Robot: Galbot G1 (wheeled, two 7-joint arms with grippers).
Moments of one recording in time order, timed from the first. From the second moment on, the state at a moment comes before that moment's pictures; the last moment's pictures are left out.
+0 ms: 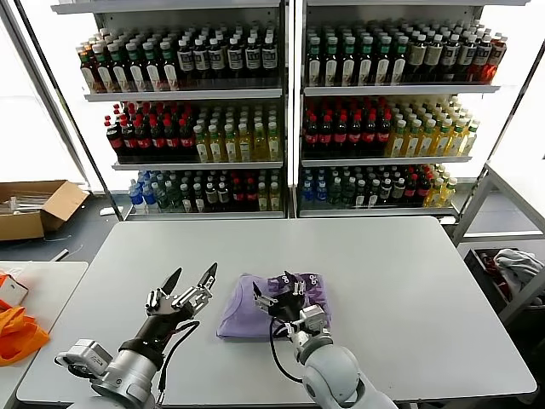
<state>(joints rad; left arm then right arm) 1.53 -1.26 -0.53 -2.41 -0.77 0.39 -0.15 -1.01 1.33 -0.07 1.79 0.35 -0.37 0.23</state>
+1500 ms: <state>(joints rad) 1.49 -1.26 -0.52 -2.35 -0.77 0.39 -0.14 -1.04 1.31 -0.09 1.80 0.30 -0.48 0.32</state>
